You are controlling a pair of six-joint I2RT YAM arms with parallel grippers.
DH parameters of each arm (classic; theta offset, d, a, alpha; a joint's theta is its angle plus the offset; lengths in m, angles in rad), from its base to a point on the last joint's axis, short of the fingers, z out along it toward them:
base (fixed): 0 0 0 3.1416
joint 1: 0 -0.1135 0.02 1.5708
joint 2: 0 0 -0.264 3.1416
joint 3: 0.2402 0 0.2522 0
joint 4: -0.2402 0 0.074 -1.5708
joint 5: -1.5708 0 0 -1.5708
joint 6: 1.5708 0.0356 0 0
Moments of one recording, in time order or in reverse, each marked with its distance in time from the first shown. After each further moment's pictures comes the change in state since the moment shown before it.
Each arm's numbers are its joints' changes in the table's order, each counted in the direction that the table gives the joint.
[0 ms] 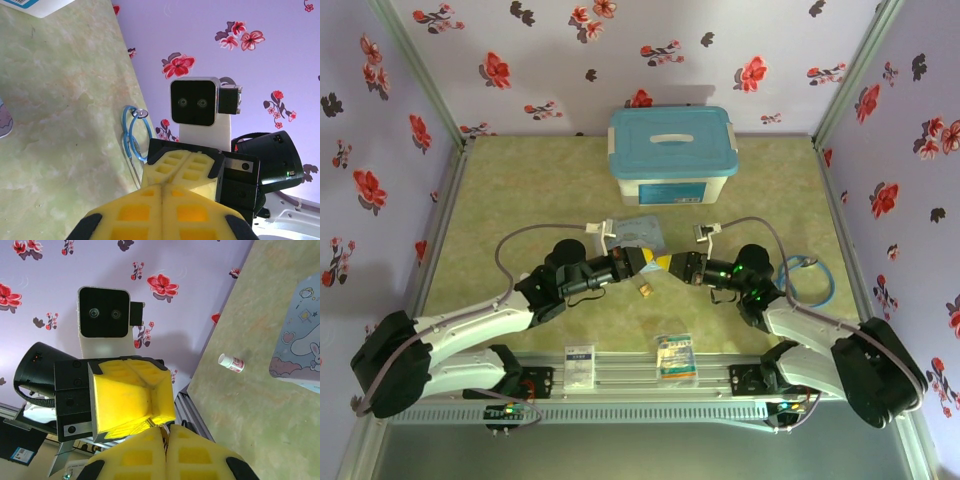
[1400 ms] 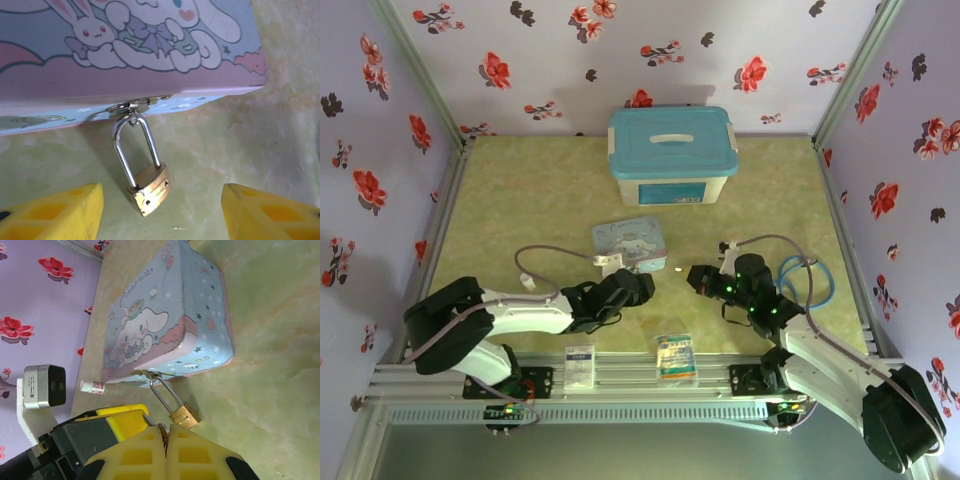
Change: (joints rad) left arm 0.216 0.345 0.037 -0.282 0.619 -0.039; right arm 0.010 -0.280 -0.034 -0.735 -0.465 -0.254
